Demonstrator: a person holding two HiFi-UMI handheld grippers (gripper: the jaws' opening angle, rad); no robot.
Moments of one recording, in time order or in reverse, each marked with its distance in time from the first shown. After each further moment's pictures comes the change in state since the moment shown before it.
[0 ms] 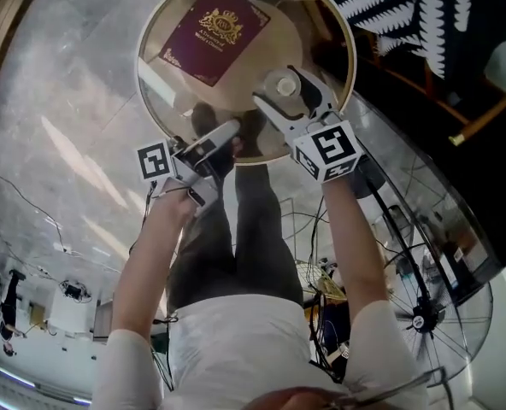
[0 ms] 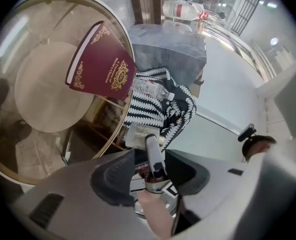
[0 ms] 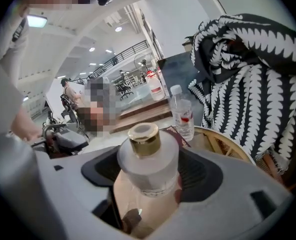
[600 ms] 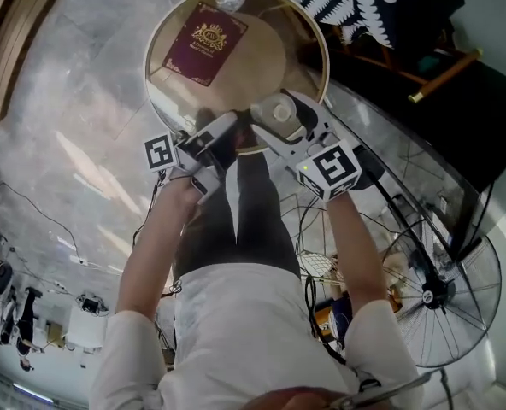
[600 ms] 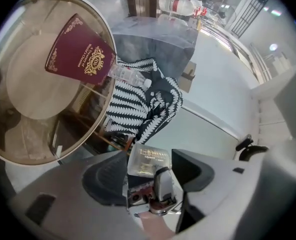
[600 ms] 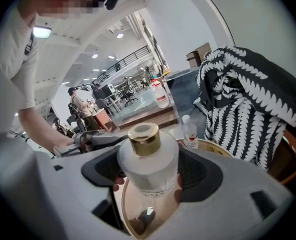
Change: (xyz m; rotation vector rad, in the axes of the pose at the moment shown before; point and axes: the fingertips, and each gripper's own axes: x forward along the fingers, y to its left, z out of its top) left arm 0.020 -0.093 -0.034 -0.025 0.051 -0.069; right arm -0.108 0.059 0.079 0.022 -0.042 0.044
